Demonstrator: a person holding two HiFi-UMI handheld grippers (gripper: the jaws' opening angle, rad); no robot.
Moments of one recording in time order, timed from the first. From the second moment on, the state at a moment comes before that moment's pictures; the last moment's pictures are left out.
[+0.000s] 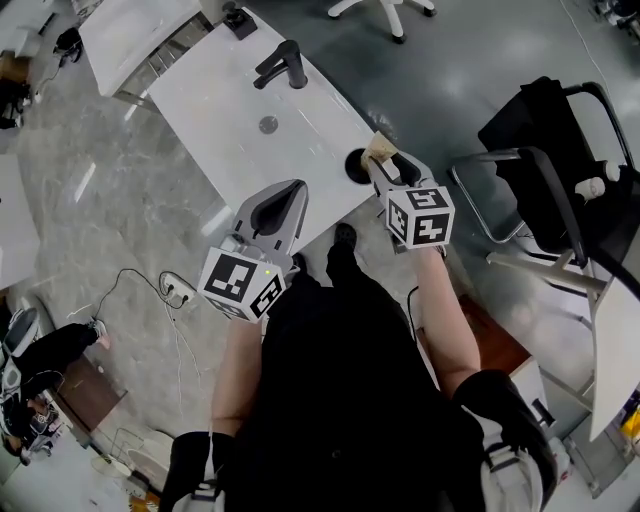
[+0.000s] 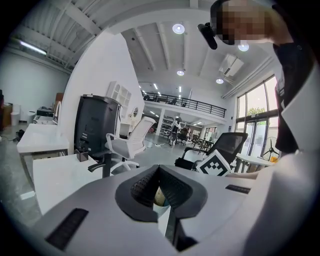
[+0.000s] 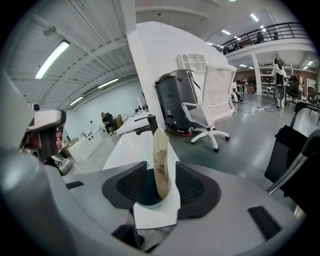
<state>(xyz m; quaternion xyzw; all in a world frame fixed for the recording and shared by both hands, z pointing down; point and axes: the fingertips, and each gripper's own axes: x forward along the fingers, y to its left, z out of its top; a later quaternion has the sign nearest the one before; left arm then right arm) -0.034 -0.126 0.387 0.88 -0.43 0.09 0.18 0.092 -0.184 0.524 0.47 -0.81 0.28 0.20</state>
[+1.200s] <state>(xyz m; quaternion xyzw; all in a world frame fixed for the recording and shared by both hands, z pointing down) -0.033 -0.120 0.394 0.87 -0.43 0.10 0.19 0.095 -0.191 0.511 0.47 -0.82 0.26 0.19</state>
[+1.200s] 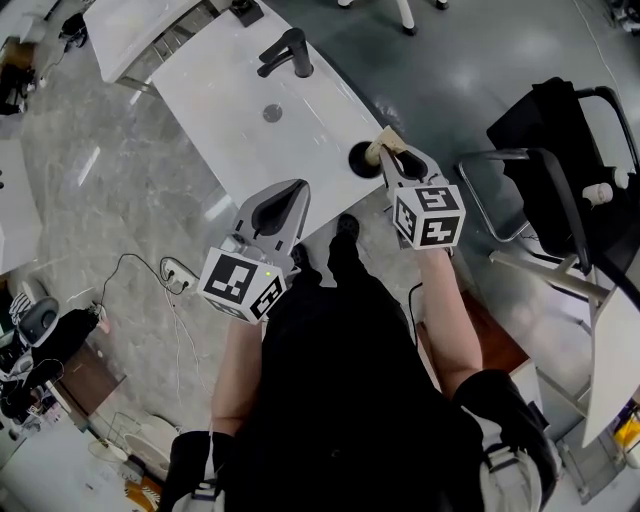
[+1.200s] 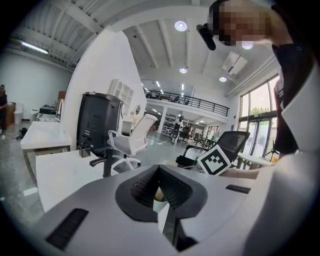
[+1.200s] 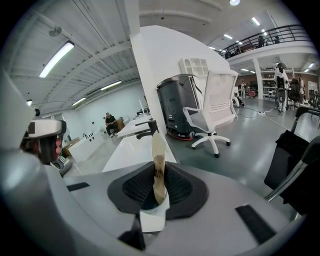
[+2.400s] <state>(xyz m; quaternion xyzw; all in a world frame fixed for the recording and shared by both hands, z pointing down) -0.128 -0.015 0.355 0.92 -0.36 0.04 0.15 0.048 -0.071 0.342 0.58 -0.80 0.15 0.02</state>
